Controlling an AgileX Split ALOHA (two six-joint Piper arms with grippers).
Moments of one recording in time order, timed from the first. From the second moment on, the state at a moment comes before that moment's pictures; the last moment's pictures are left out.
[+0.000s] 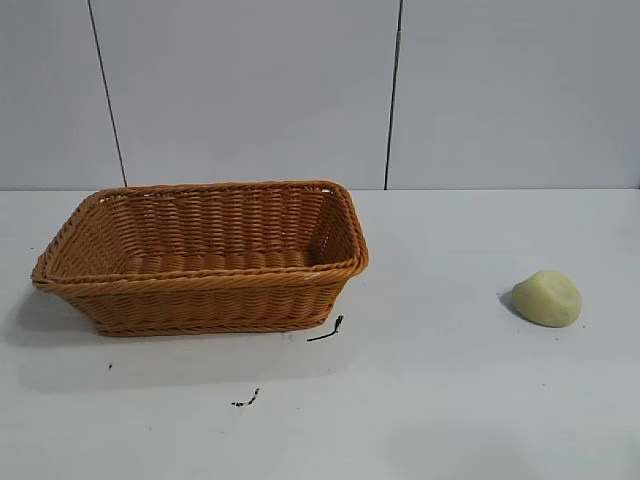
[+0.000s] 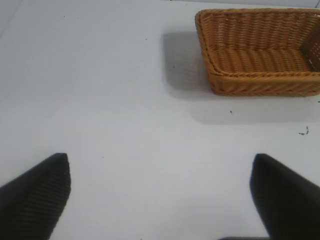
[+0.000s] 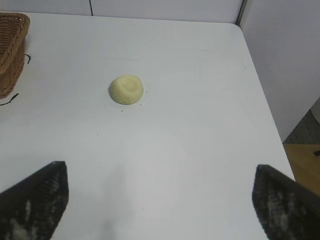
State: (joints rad) left arm -0.04 0.00 -0.50 0.08 1.07 -0.06; right arm -0.06 -0.01 -0.50 -0.03 1.03 0.00
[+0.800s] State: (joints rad) left arm -0.04 0.00 -0.50 0.08 1.07 -0.06; right arm -0.06 0.45 -0.69 -0.03 1.03 -0.01
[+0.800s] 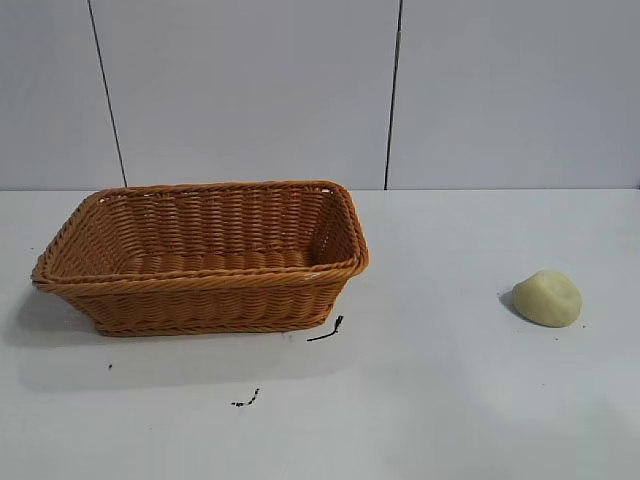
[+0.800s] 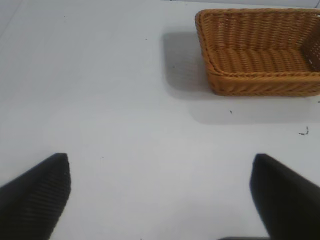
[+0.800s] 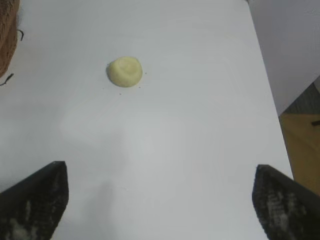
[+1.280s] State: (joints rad) left arm -0.04 0.00 -0.50 0.08 1.07 -0.06; right arm -0.06 1.20 -1.01 -0.03 1.02 -0.01
